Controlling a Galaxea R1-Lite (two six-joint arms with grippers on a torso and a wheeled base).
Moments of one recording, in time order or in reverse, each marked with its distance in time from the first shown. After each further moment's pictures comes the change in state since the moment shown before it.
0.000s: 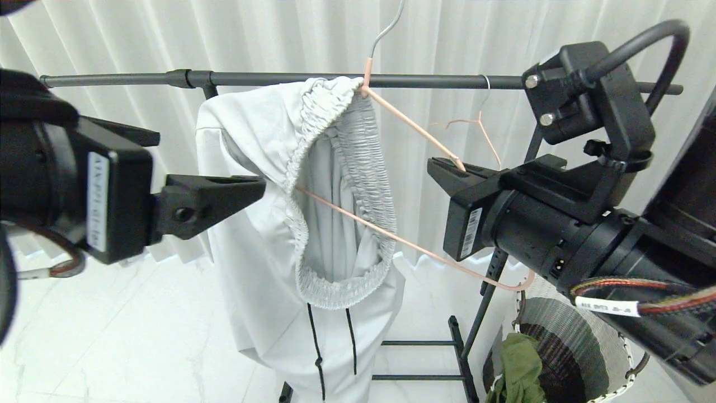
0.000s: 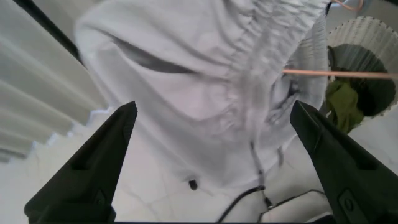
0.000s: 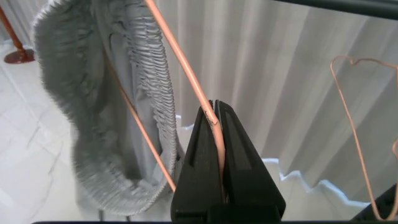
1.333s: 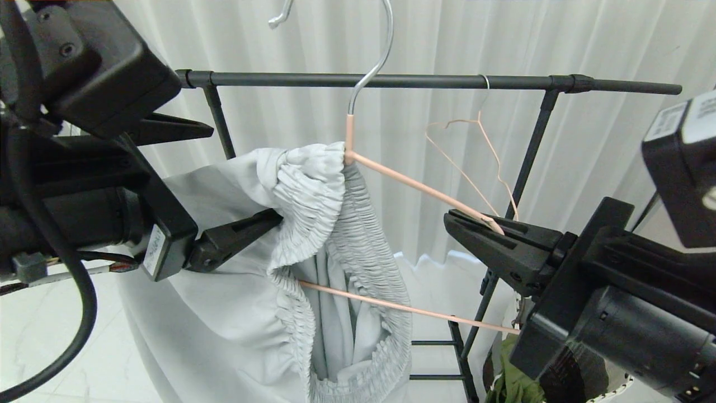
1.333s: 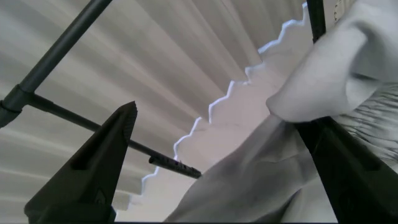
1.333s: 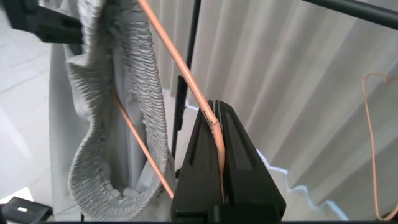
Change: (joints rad) left arm 0.252 -0.048 0.334 -0.465 -0.381 0.558; right arm 0.149 -0.159 0.172 0.029 0.049 -0.102
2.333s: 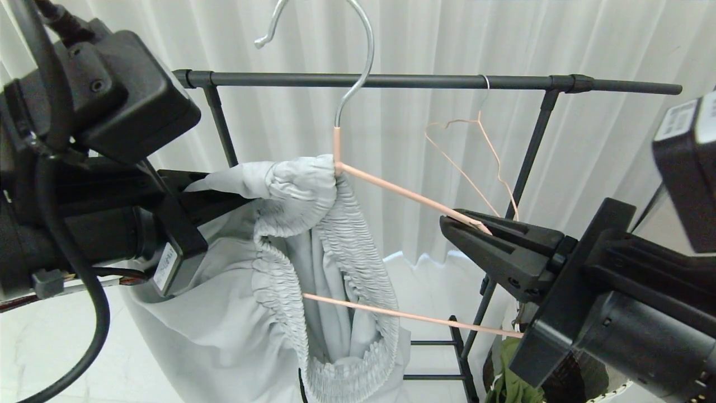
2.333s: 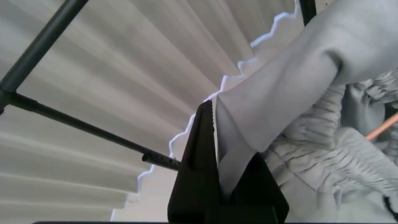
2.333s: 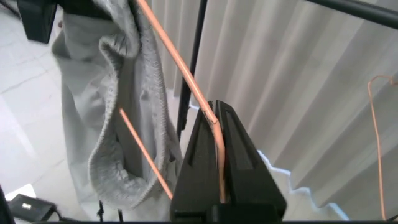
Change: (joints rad) left arm 0.005 0.005 0.034 -0.005 -0.023 -0.001; right arm 0.014 0.001 -0.001 -0.005 -0.006 -0.002
